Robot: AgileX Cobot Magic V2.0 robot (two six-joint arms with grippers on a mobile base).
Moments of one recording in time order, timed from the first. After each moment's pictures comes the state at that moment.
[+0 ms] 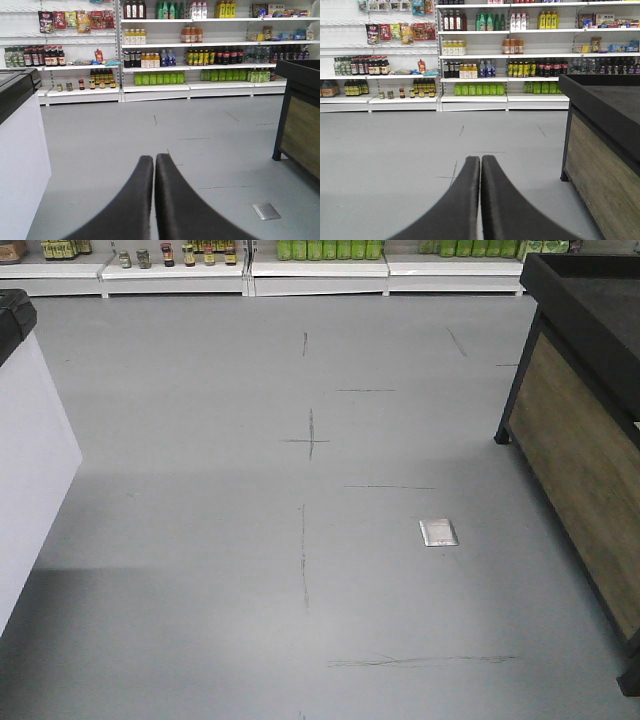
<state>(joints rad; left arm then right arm) -0.09 -0.01 0.03 0.02 0.09 -0.05 0.03 -0.01 0.03 0.01 0.05 -0.03</state>
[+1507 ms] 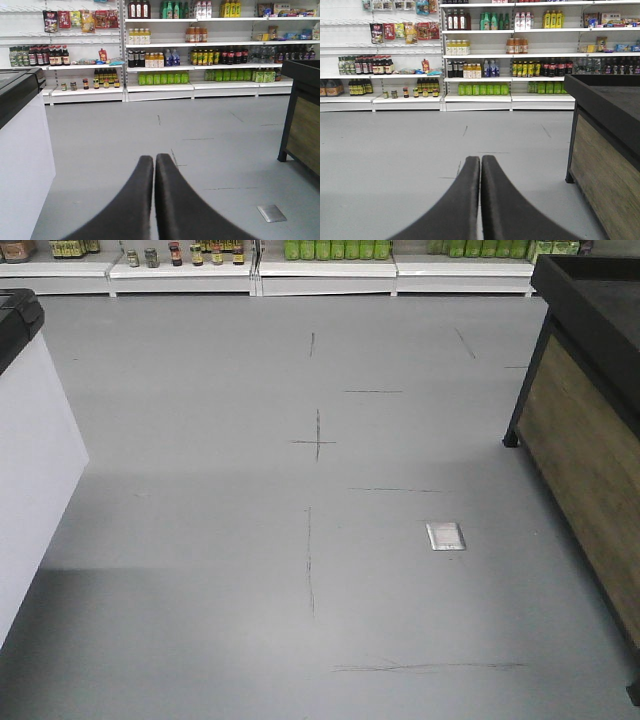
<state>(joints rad) -0.09 -0.01 0.03 0.02 0.09 -0.05 0.03 -0.01 0.03 0.01 0.05 -0.03</state>
